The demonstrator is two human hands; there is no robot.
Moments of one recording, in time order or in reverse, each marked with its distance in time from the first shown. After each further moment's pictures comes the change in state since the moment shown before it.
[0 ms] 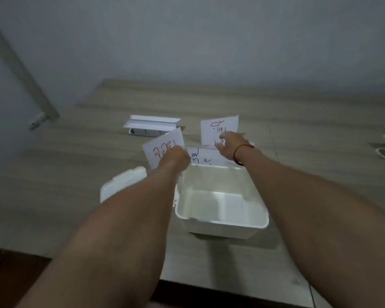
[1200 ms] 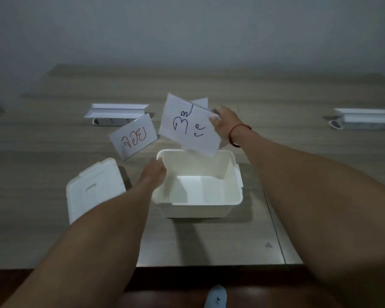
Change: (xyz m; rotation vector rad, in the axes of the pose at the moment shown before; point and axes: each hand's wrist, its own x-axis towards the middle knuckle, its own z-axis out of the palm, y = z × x) left_hand -0.003 -0.051 0.085 -0.268 -0.100 -0.082; right_hand -0.019 0.042 -0.022 0.254 0.197 0.024
